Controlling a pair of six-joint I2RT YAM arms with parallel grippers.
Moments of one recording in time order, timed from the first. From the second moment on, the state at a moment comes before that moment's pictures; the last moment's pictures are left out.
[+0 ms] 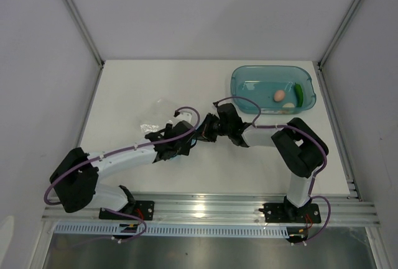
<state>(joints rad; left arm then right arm) -0.86 1.33 0.78 -0.43 -0.46 -0.48 0.70 1.84 0.93 0.37 -0.46 1.14</state>
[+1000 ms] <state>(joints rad) -0.74 1.44 0.91 -0.44 -0.30 -0.49 0.69 1.74 1.03 0.02 -0.36 0.94</state>
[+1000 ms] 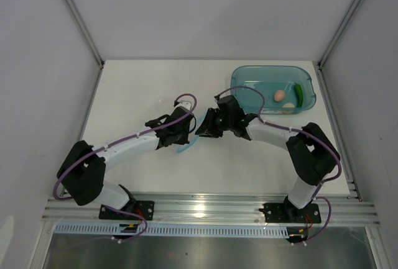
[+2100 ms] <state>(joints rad) -0.64 1.36 1.05 -0.66 0.22 -0.40 0.27 1.81 1.85 -0.96 0.19 0.60</state>
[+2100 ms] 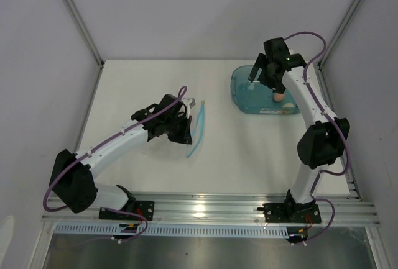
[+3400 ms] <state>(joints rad) -0.58 1.45 1.13 -0.70 0.37 -0.32 0.03 2.35 2.06 -0.84 0.35 0.58</state>
